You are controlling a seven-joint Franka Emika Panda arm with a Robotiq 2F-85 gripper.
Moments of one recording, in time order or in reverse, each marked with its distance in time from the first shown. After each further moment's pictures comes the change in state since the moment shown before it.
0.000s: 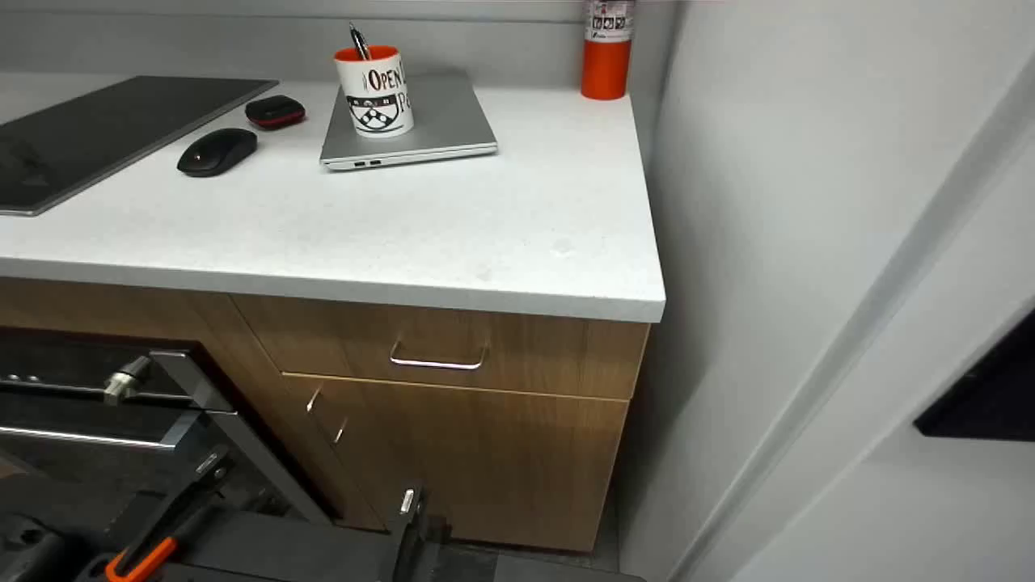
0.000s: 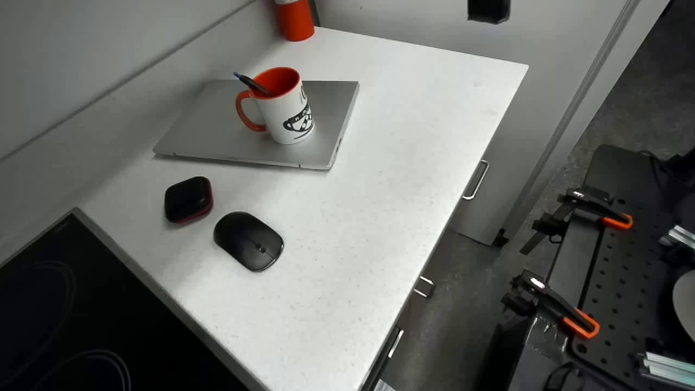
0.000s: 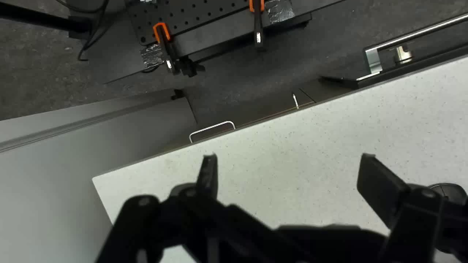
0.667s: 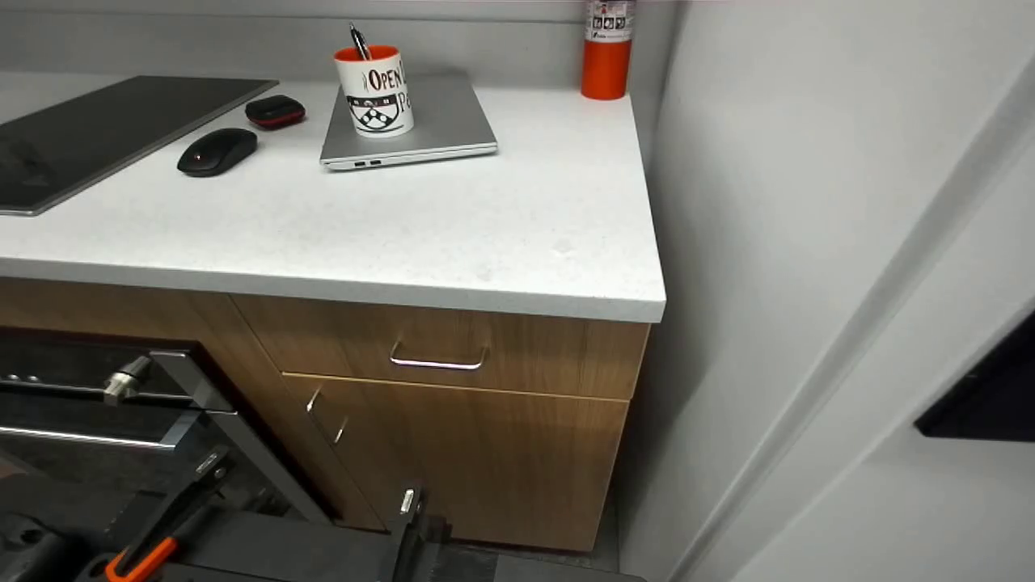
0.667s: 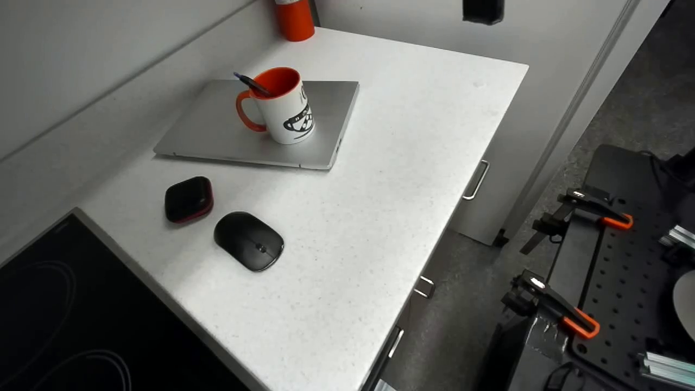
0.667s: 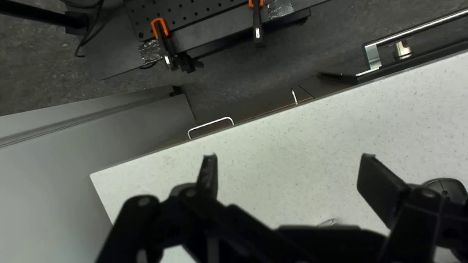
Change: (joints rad) arm 0.003 0.000 -0.007 -0.008 -0.004 0.026 -0.003
